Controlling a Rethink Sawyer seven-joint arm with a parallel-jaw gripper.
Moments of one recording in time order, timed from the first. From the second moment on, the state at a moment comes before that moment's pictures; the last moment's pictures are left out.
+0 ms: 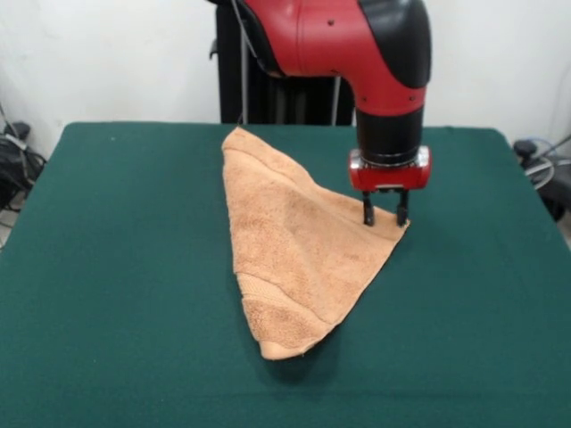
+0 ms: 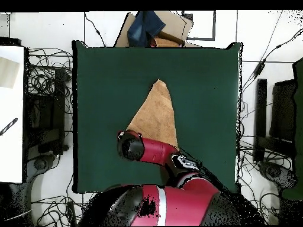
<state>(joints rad) -0.28 -0.43 0.17 1.94 0.03 0.05 1.60</state>
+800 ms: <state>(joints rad) -0.29 -0.43 0.18 1.94 0.02 0.04 1.60</state>
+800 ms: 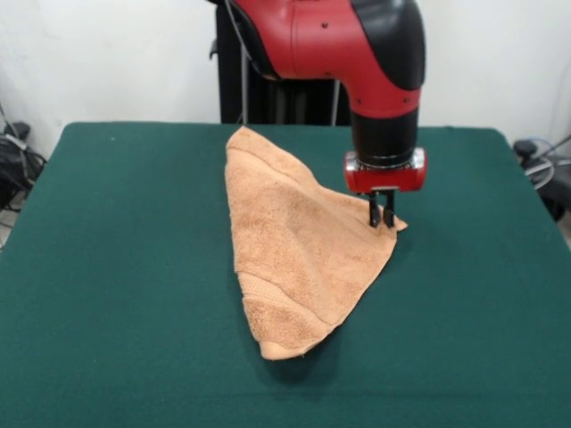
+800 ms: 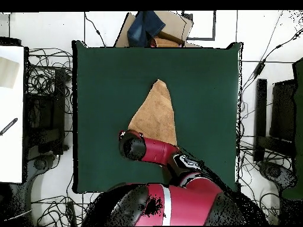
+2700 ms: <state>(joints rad) -0.12 -0.75 0.10 1.94 0.18 0.21 1.60</state>
